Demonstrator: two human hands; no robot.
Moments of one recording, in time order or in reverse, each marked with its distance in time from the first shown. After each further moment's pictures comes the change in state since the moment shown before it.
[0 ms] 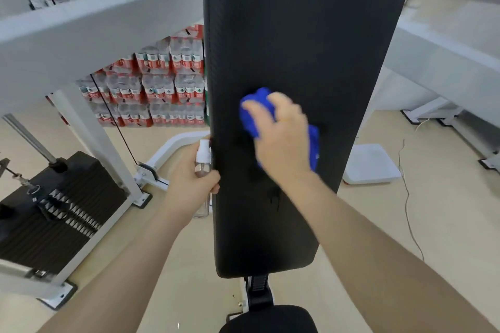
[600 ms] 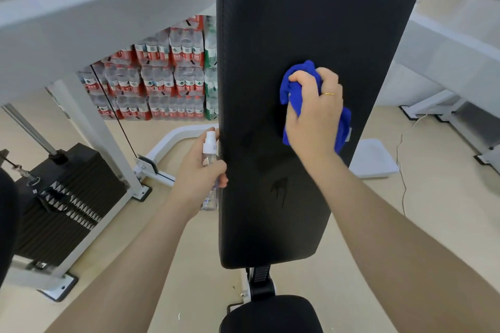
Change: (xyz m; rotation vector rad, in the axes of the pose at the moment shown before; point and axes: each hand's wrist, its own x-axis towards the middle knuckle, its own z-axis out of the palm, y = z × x) left_hand -0.001 0.001 -0.006 -0.077 -0.076 -0.084; right_hand 0.016 0.015 -0.017 0.041 0.080 0.301
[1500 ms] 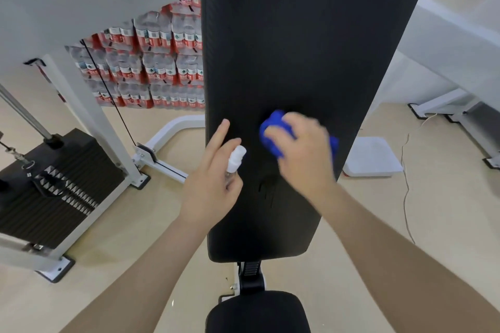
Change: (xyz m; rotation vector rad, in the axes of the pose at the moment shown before) left_hand -0.020 -0.027 0.044 0.660 0.188 0.647; right_hand -0.053 0.051 0.009 -0.043 -0.257 -0.453
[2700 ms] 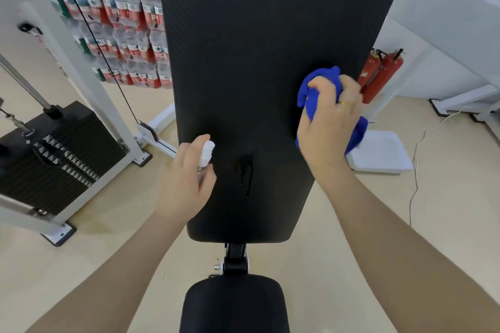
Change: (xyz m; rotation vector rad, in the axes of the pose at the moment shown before) left_hand -0.032 -0.004 0.041 0.161 0.020 -0.209; right_hand -0.011 0.054 -0.011 0.081 0.197 0.413
